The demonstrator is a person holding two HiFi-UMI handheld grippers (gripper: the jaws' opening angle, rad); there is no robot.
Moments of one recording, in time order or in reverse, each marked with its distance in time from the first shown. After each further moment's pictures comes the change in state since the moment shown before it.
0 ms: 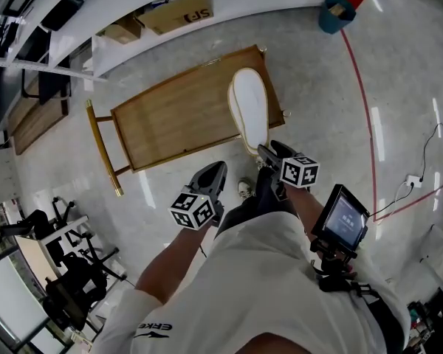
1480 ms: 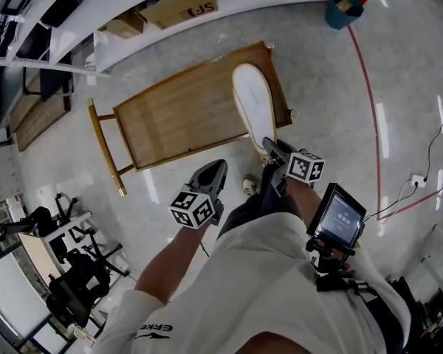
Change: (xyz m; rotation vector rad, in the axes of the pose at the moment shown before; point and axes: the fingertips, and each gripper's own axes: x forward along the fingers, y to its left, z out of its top) left arm 0.002 0.023 0.003 0.010 0.026 0.006; right arm 0.026 0.003 0.010 0.173 -0.062 0.129
